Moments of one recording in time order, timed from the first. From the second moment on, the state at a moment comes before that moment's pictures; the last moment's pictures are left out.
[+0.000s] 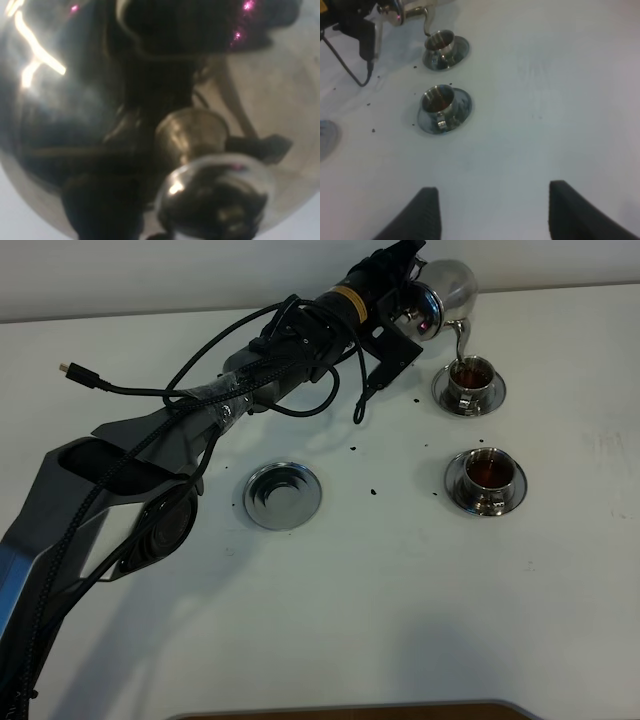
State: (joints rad) left arm -0.52 2.69 -2.27 0.31 -0.18 1.82; right arm -0.07 -0.01 -0.52 0.23 1.10 -0.01
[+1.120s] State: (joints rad) left arm -0.53 2.45 -2.27 0.07 0.94 0.82; right arm -0.07 -0.01 -0.52 0.23 1.10 -0.01
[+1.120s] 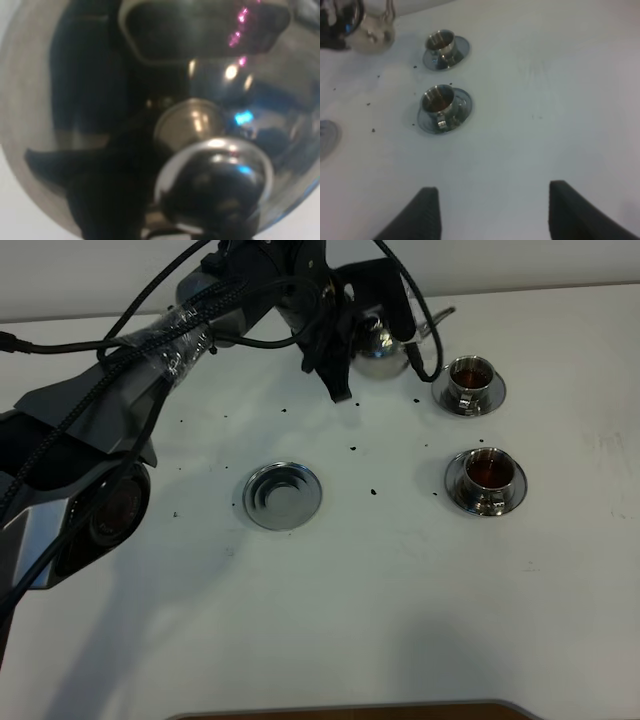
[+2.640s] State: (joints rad) left arm -0.59 2.16 -1.96 0.12 1.19 -0.09; right arm -0.07 -0.01 -0.52 0.23 1.10 -0.01
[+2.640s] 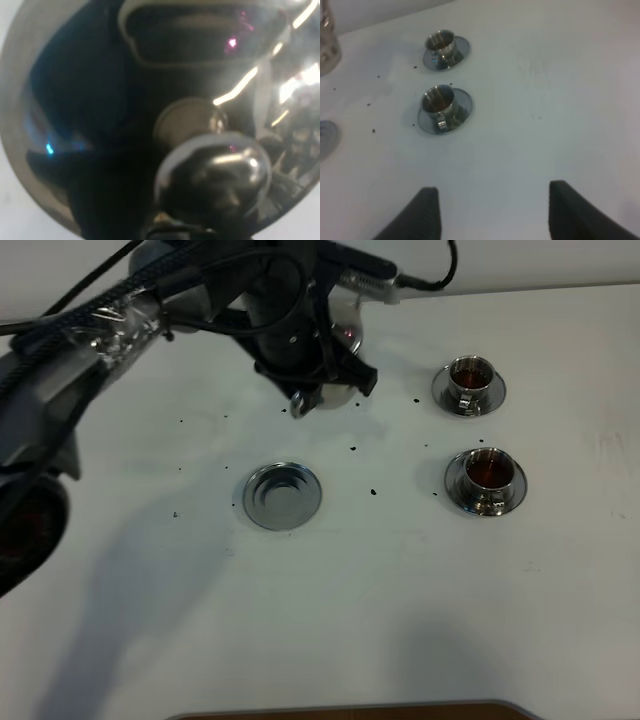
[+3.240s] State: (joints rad) left arm -0.59 1.93 -1.35 0.09 0.88 -0.30; right arm -0.07 -0.01 -0.52 0.23 1.10 -0.01
